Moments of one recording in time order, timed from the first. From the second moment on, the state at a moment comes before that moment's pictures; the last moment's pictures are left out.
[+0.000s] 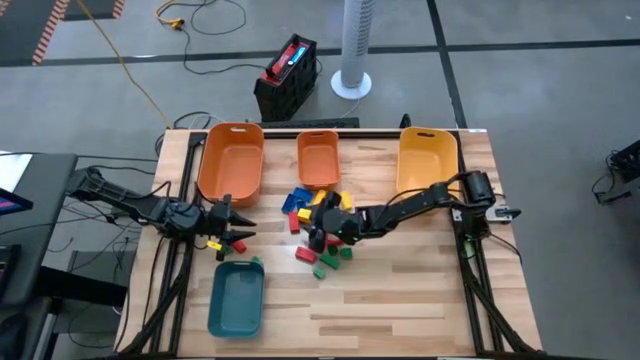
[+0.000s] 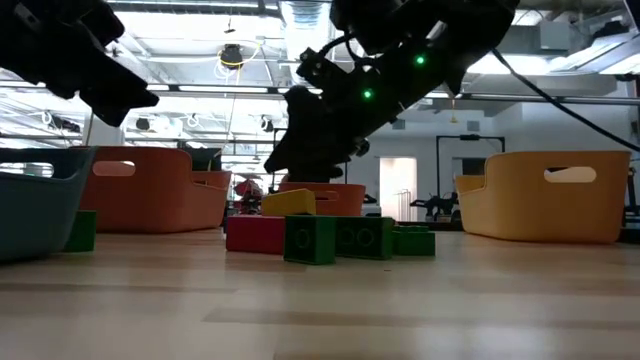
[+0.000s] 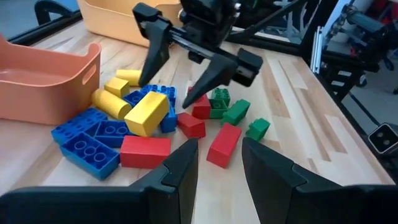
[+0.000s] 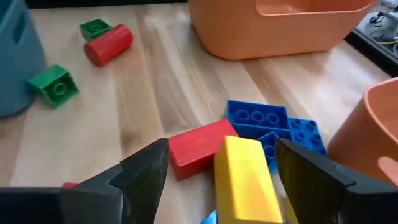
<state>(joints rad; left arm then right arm) -0.33 0.43 0.24 -0.08 -0.35 -0.28 0.09 1.94 1.10 0.29 0.42 0.16</state>
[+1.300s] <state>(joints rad) -0.33 0.43 0.24 -0.20 -0.35 -0.24 0.05 1.86 1.10 0.12 0.37 0.23</state>
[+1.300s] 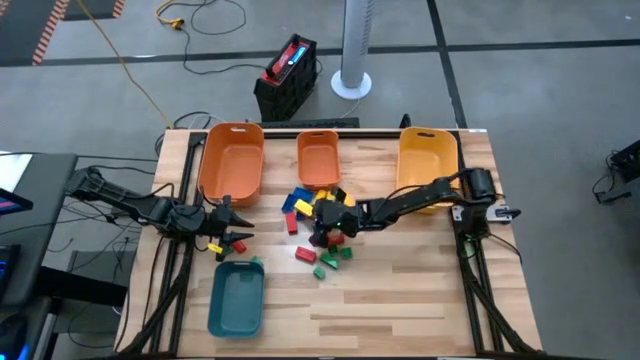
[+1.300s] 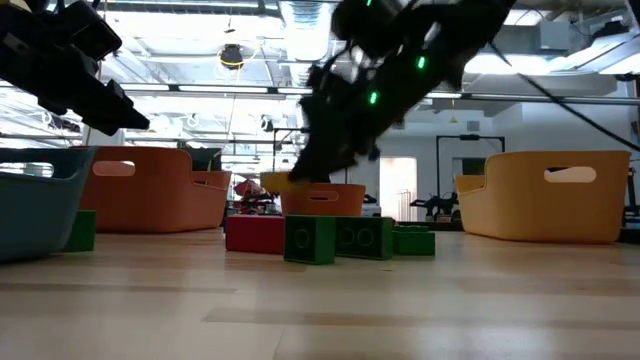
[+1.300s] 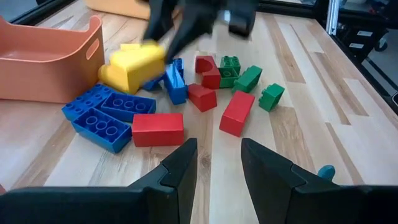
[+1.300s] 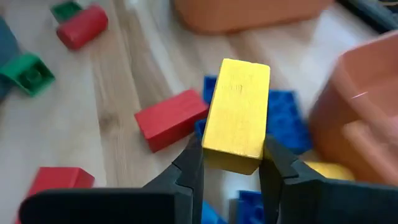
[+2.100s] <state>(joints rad) -0.33 0.43 0.24 -0.21 -0.43 -0.12 -0.09 1.34 1.07 -1.31 0.48 0.95</state>
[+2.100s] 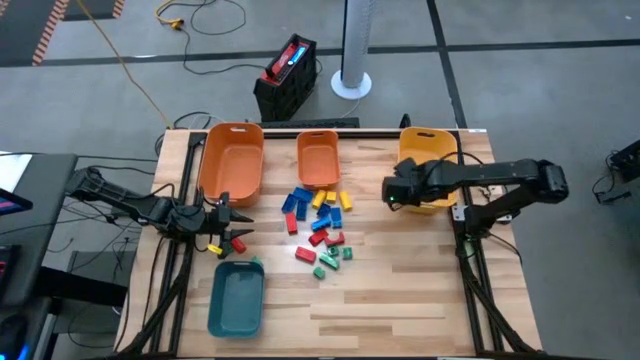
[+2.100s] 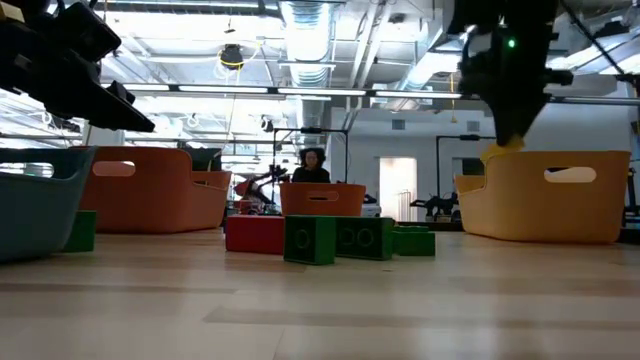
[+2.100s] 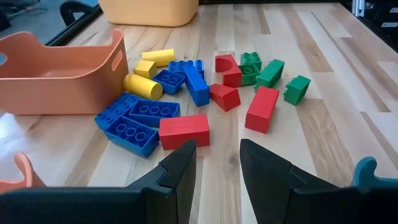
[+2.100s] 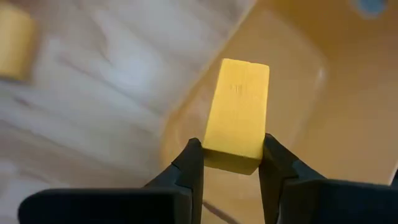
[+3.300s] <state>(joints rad) -0.02 0.42 0.31 0.39 -0.74 0.12 -0.63 1.14 0.86 -0.99 0.08 0.41</state>
